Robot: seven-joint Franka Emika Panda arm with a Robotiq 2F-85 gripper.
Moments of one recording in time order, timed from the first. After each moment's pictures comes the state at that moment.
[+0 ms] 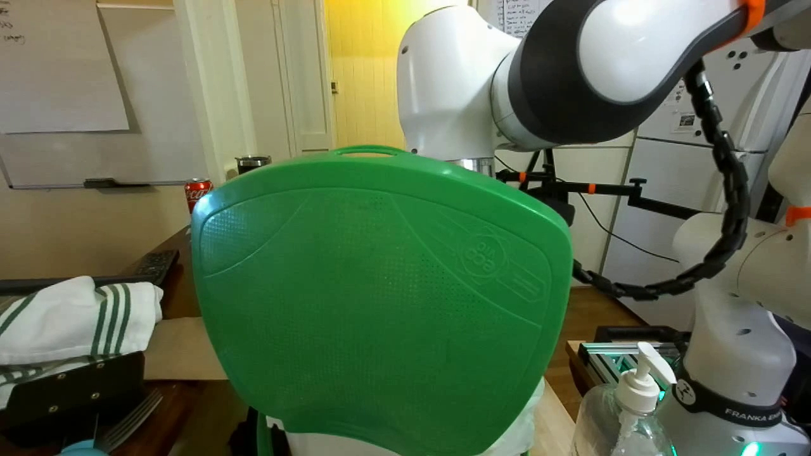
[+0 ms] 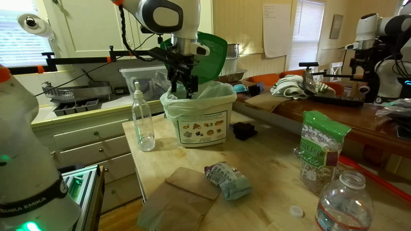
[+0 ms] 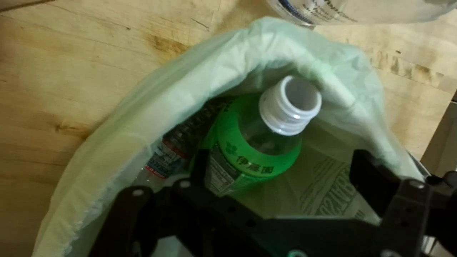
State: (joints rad) arm 0.16 -0.24 0.01 -2.30 0.23 2.00 -0.35
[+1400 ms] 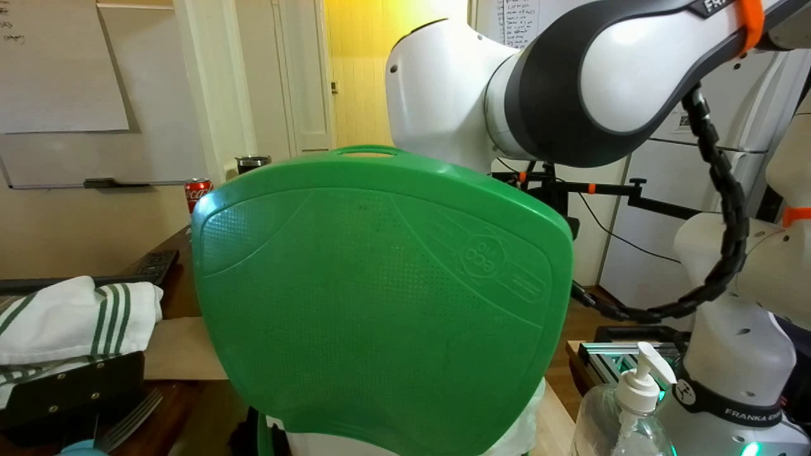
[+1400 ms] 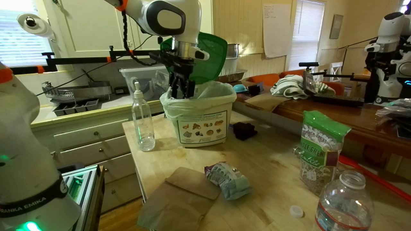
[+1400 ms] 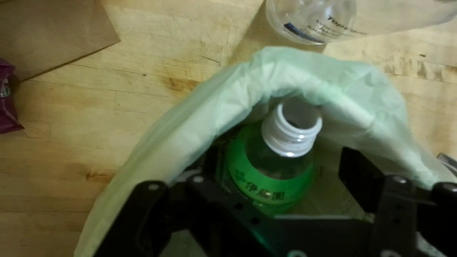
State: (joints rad) arm 0.13 -0.20 0.06 -2.28 0.16 1.94 -0.16
